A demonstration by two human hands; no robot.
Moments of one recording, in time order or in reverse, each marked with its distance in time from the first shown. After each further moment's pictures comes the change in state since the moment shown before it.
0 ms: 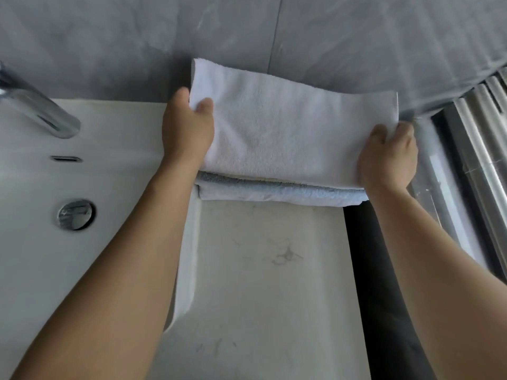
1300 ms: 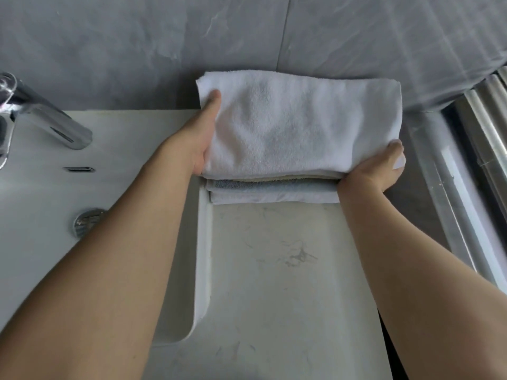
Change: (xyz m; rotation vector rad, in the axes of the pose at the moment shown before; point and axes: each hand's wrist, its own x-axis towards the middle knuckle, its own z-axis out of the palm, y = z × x) left_hand 0.021 0.001 -0.013 -0.282 -0.595 -0.594; right_hand -0.039 -0.021 0.033 1.064 0.211 0.714
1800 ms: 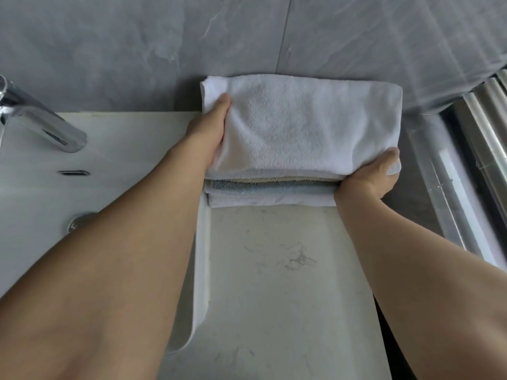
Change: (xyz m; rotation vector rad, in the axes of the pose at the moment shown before) left_hand 0.024 0.002 0.016 0.041 0.165 0.116; right_hand 0.005 0.013 -0.002 -0.035 -0.018 -0.004
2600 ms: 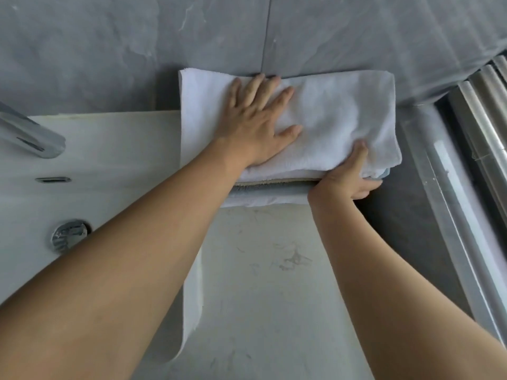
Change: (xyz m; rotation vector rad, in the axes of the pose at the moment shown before) left_hand -0.008 0.009 0.074 1.365 0.008 0.965; right_hand -0.016 0.017 0.013 -0.005 0.124 0.223
